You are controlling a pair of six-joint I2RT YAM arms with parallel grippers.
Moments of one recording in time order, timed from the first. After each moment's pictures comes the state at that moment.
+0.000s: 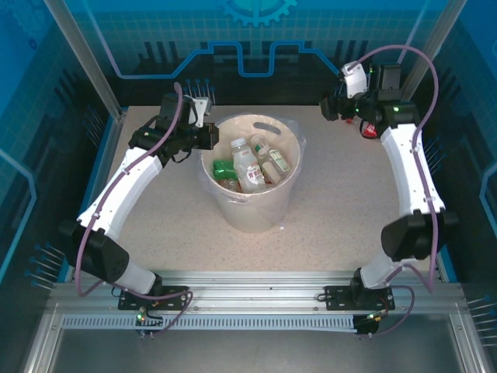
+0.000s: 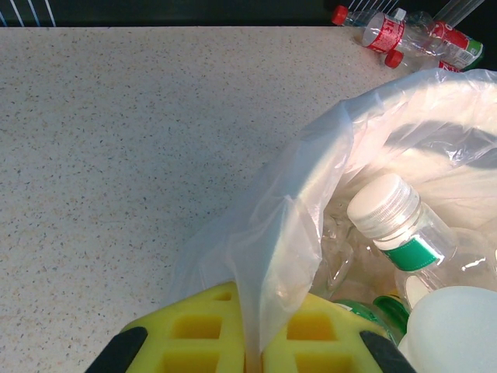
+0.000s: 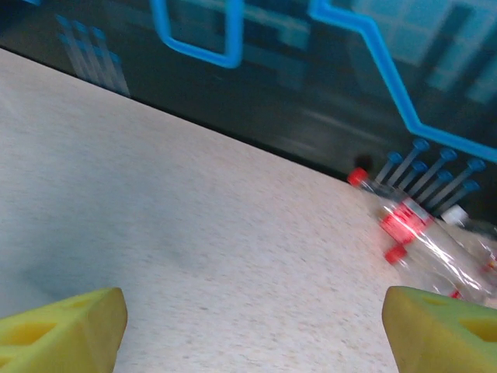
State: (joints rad) left arm -0.30 1.50 1.54 -0.72 0.20 -0.27; right arm 0.03 1.67 1.85 -0.78 -0.23 -0.25
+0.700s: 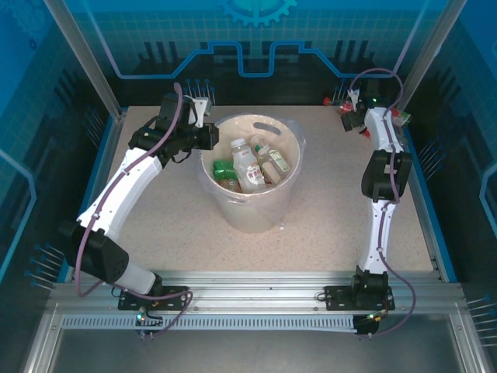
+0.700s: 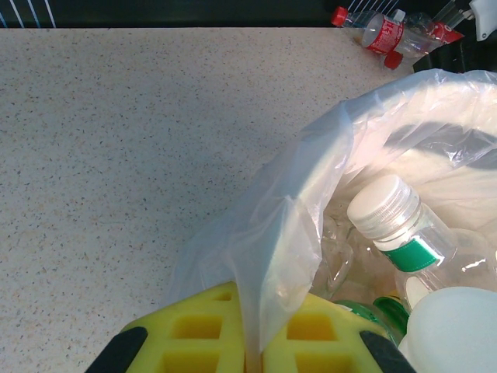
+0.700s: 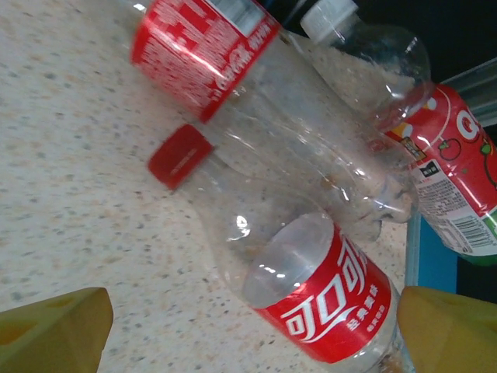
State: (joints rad) left arm -0.30 1.50 1.53 -0.72 0.20 -0.27; right arm -0.12 2.50 2.37 -0.81 0.23 -0.39
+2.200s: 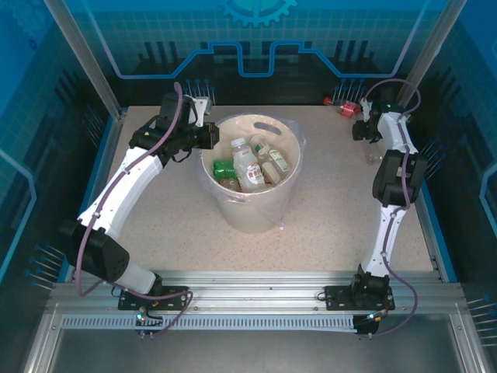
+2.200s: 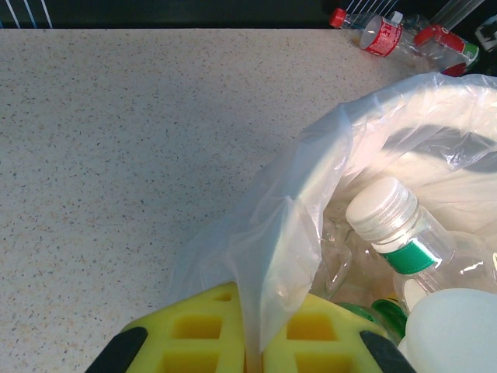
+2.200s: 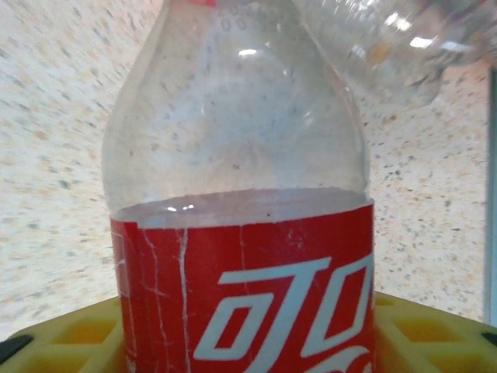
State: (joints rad) left arm -0.30 1.51 1.54 -0.71 0.21 -0.27; right arm -0.20 2.30 2.10 -0.84 0.02 -0.23
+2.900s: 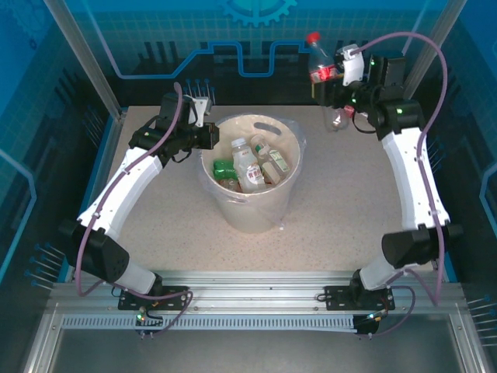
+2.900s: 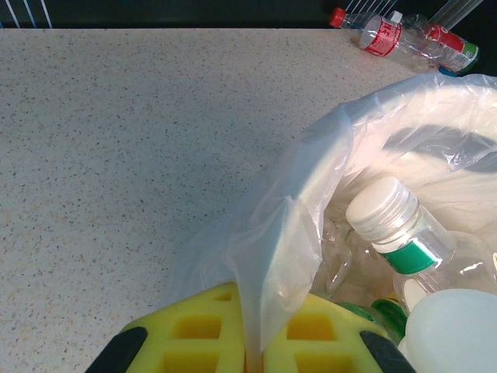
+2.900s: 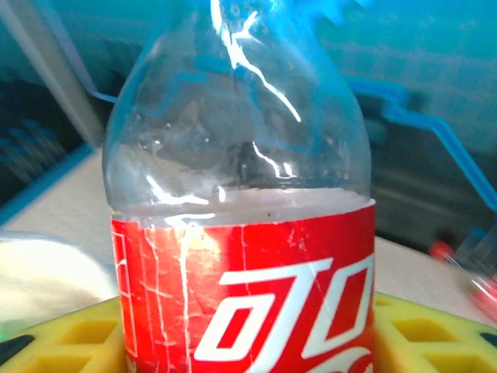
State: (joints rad) left arm -0.30 1.51 1.53 -0.71 0.21 -0.27; right arm 0.16 1.56 1.94 -0.73 -0.39 -0.04
